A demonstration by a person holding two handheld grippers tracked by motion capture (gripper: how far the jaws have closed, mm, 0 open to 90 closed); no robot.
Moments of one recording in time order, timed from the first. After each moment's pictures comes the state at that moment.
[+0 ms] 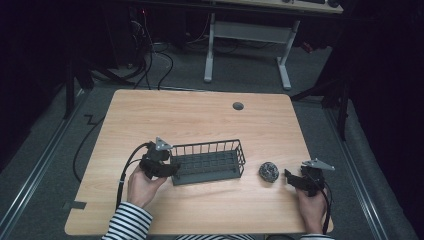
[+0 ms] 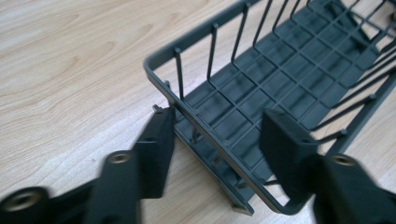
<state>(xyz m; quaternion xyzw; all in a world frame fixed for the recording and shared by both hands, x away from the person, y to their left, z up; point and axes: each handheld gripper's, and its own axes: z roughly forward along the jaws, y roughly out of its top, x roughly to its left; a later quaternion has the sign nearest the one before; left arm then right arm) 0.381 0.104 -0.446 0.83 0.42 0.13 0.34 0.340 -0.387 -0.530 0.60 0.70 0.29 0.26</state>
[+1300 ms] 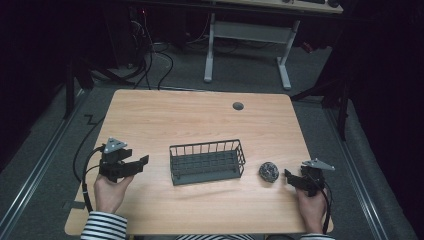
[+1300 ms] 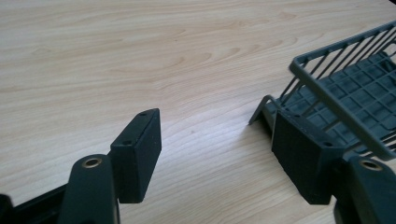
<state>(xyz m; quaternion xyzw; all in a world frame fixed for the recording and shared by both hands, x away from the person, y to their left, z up) 0.365 0.199 -0.440 0.75 0.50 0.18 0.40 0.340 -0.387 -0.530 0.60 0.70 0.29 0.26</state>
